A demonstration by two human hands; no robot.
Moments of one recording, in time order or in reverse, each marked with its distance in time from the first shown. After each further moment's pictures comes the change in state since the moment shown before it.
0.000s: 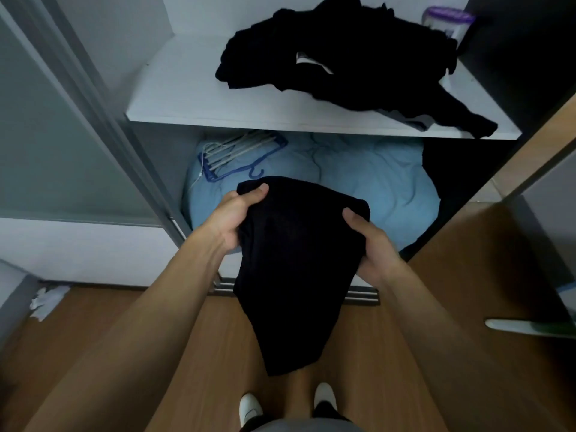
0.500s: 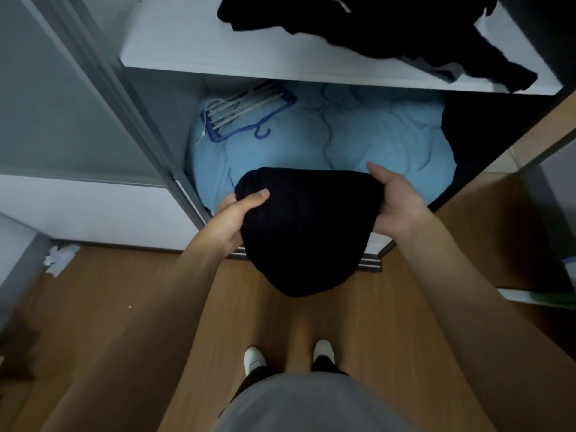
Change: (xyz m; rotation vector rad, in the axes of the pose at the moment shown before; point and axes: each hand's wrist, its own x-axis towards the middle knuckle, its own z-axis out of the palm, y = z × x) left_hand -0.028 -0.073 -0.029 -0.050 0.020 -0.022; right_hand 0.013 -0.016 -0.004 0.078 0.208 0.220
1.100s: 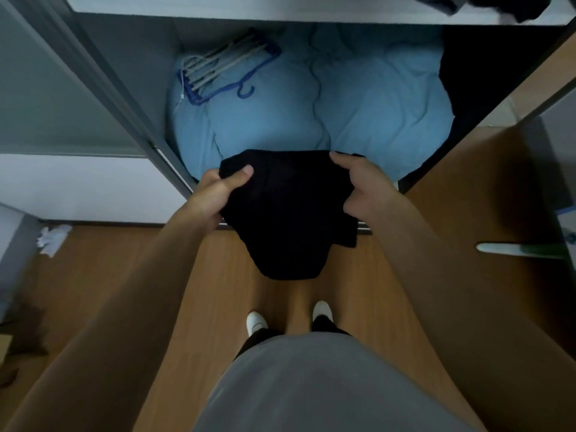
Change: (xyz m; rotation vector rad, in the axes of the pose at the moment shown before) left_hand -0.001 -0.017 -0.013 0.279 0.050 -0.018; right_hand 0.002 0.047 -0.002 -0.098 0.107 -0.056
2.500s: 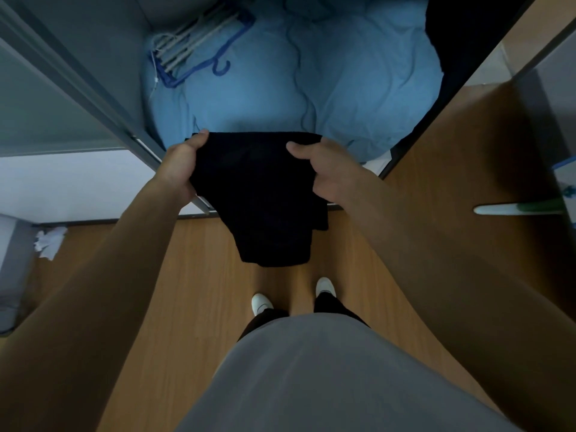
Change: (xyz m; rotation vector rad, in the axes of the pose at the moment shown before) left_hand 0.032 0.008 -0.013 -0.094 0.158 -0.148; right_hand 0.020 0.029 0.005 -0.084 -0.082 -0.043
